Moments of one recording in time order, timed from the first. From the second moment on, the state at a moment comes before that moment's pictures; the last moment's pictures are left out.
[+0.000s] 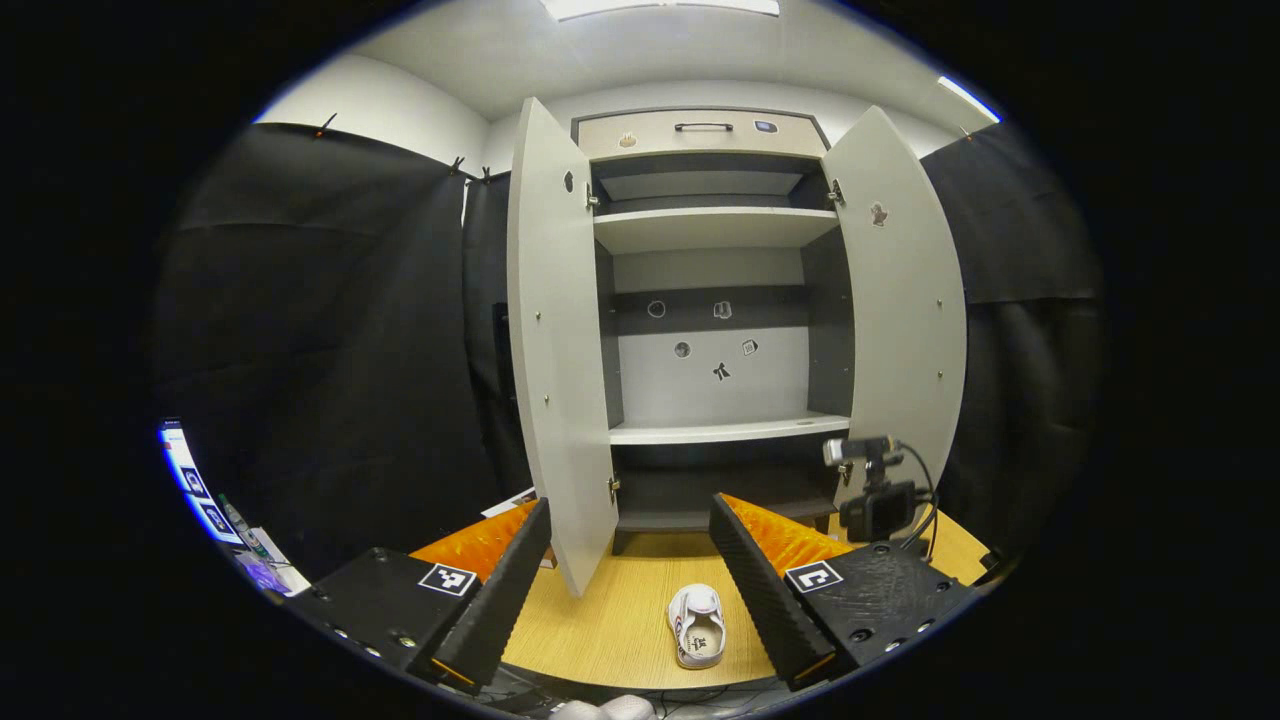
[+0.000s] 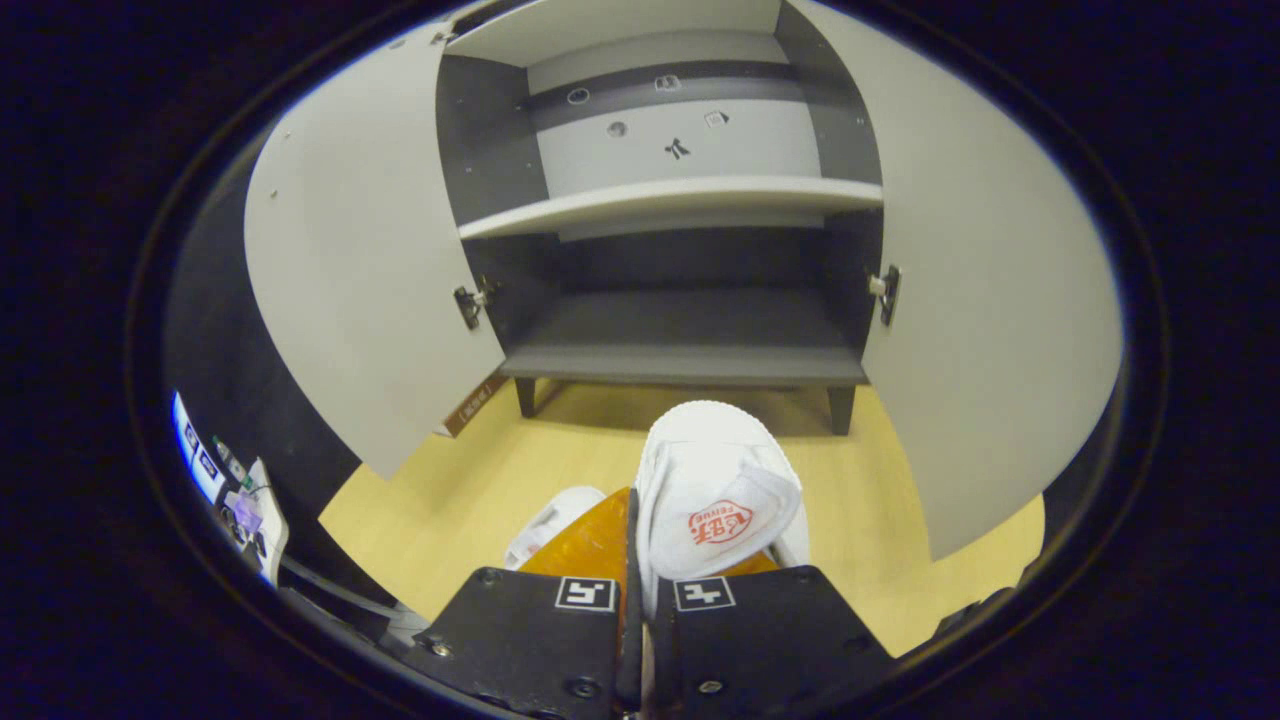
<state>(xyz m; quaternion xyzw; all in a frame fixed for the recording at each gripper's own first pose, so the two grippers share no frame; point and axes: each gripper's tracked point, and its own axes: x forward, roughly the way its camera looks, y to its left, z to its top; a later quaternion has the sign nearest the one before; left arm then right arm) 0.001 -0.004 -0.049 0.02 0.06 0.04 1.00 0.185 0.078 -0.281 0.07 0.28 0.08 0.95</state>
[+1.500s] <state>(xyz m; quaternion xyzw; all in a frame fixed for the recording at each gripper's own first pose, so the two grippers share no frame) 0.022 0.015 -0.065 0.00 0.08 0.13 0.99 0.530 0.047 -0.105 0.04 0.24 0.00 0.97</state>
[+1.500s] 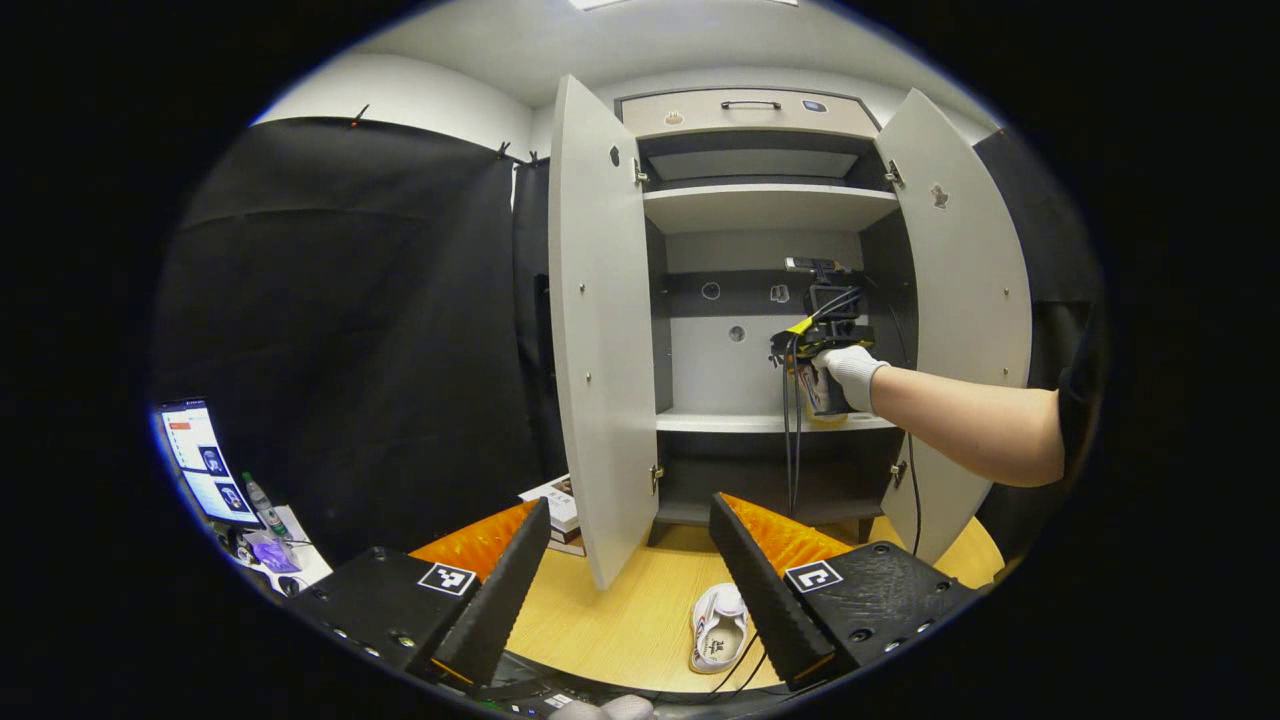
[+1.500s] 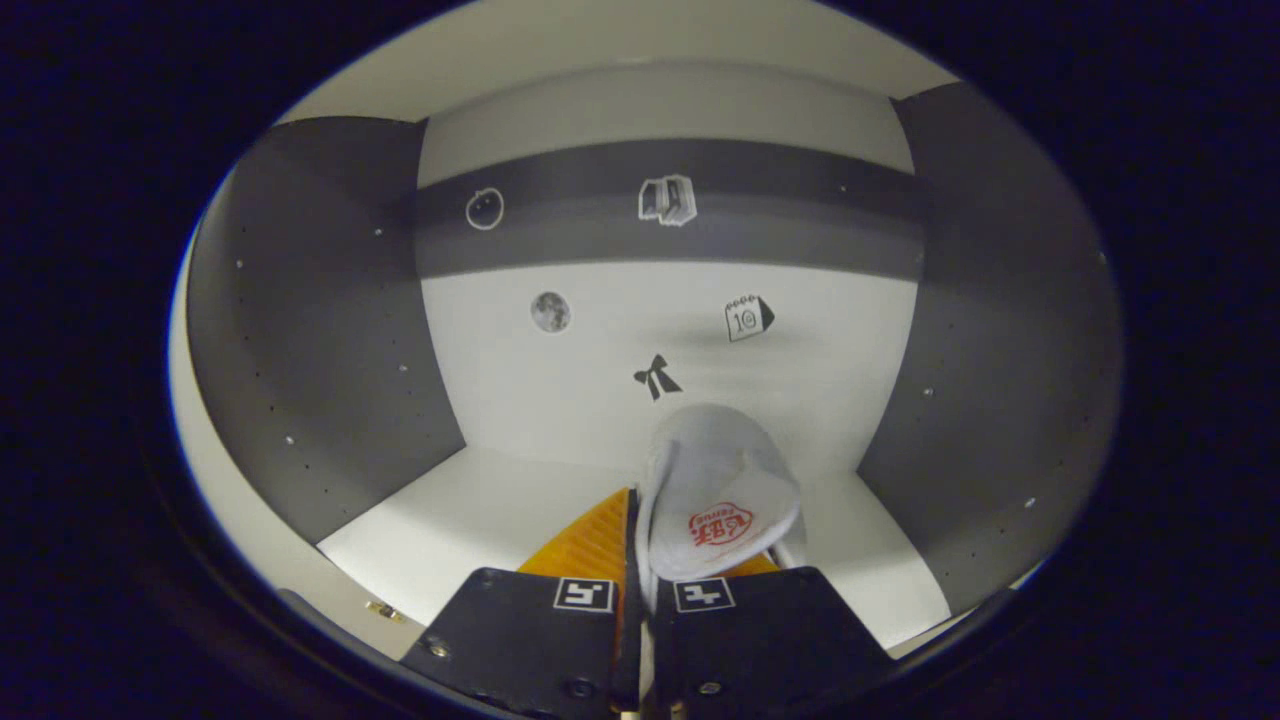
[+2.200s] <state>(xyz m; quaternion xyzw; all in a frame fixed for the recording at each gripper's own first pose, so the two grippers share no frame) 0.015 0.019 -0.065 0.01 0.08 0.15 0.98 0.524 0.055 -0.116 0.09 0.32 0.03 0.94</state>
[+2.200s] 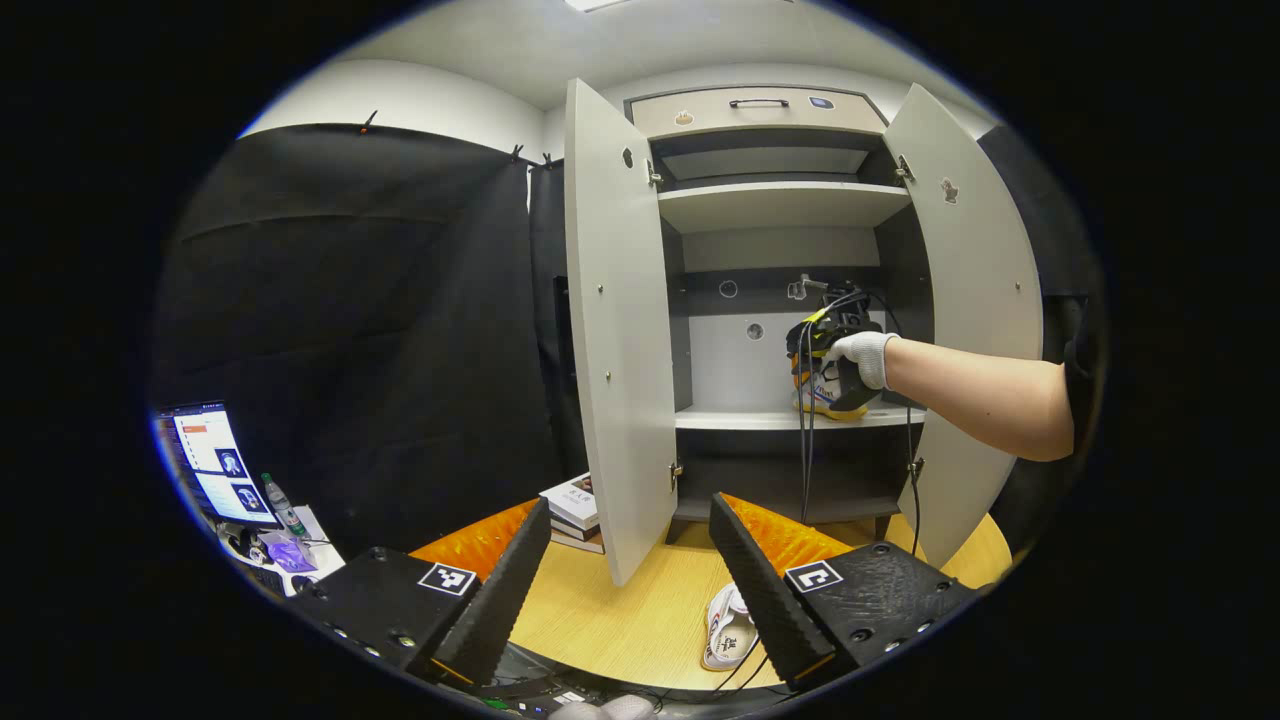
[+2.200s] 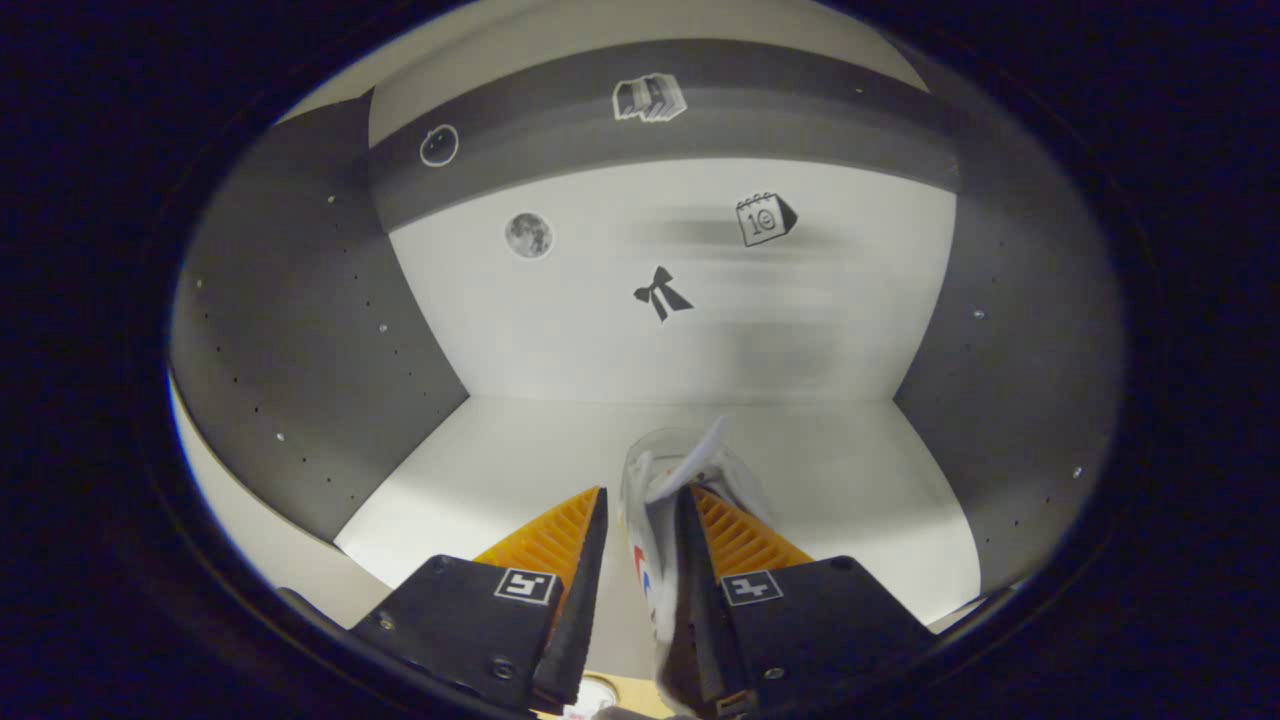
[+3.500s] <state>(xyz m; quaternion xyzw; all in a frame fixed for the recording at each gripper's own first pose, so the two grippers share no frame) 0.049 0.037 -0.094 0.02 0.06 -0.04 1.00 0.059 0.012 0.000 0.05 -0.02 -0.04 1.00</state>
